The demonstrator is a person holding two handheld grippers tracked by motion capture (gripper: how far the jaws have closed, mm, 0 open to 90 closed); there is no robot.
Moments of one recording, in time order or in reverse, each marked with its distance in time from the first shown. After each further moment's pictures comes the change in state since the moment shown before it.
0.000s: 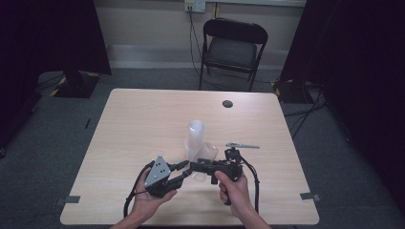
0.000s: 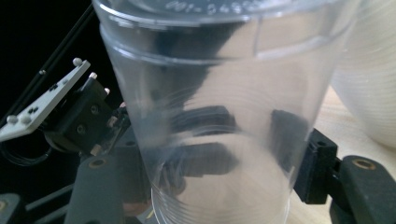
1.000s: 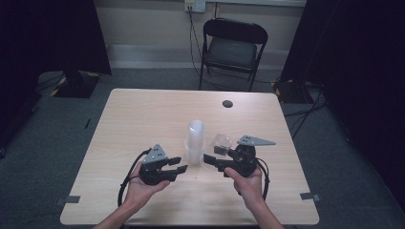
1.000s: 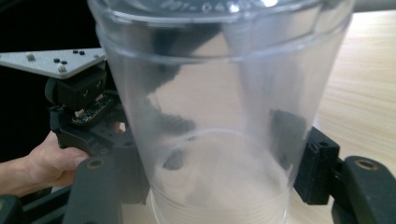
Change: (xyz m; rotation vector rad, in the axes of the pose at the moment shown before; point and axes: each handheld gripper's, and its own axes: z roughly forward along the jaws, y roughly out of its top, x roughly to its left) left arm 0.039 0.002 0.007 0.225 -0.092 -0.170; right arm 0.008 0.019 -0.034 -0.072 -0.212 -0.319
